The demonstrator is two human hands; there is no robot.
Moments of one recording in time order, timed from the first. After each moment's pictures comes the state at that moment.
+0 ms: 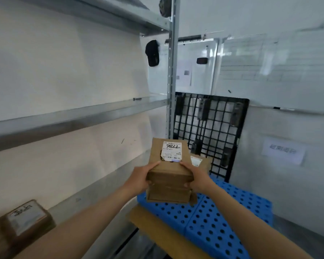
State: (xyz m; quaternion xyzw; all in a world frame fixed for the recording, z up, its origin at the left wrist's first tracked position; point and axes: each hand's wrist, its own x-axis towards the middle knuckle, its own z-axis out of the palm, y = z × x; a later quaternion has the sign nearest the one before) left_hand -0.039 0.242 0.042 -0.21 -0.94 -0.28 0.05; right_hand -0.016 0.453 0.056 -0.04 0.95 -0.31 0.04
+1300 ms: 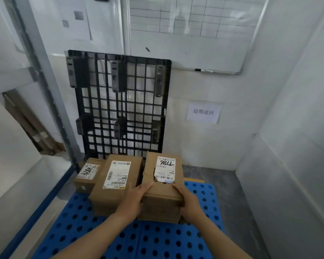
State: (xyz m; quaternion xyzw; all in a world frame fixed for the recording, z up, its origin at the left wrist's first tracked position) left_hand -0.265 0.506 -0.106 -0.39 -0.88 -0.23 -0.13; right_hand -0.146 0.670 -0.104 0.26 0.90 -0.35 0.01
